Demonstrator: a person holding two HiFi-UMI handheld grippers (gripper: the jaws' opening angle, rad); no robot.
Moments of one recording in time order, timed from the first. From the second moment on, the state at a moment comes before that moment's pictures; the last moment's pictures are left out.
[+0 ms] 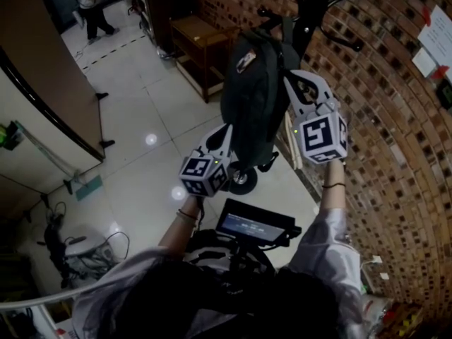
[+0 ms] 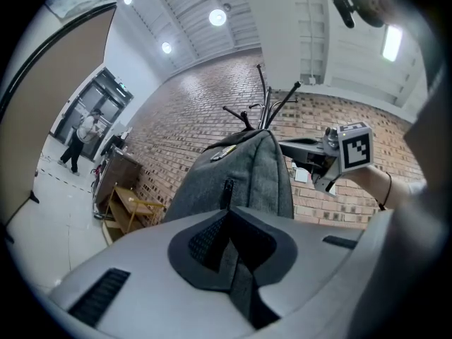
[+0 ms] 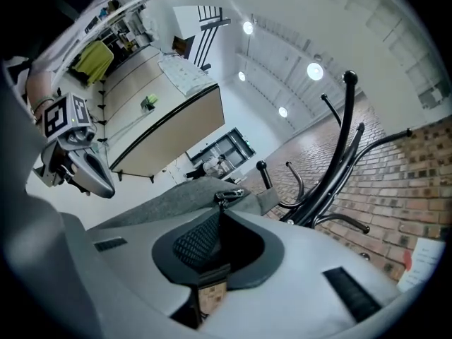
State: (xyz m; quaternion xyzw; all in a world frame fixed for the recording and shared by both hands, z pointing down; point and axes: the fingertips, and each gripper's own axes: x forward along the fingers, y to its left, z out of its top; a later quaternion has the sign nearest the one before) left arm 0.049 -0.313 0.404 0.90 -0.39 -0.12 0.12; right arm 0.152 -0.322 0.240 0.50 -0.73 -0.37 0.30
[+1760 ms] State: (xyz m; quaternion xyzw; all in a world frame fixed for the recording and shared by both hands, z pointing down) left arm 0.037 -0.287 0.408 0.91 -0.39 -0.08 0.14; right arm 0.158 -0.290 0.288 0.52 -0.73 -0.30 0.32
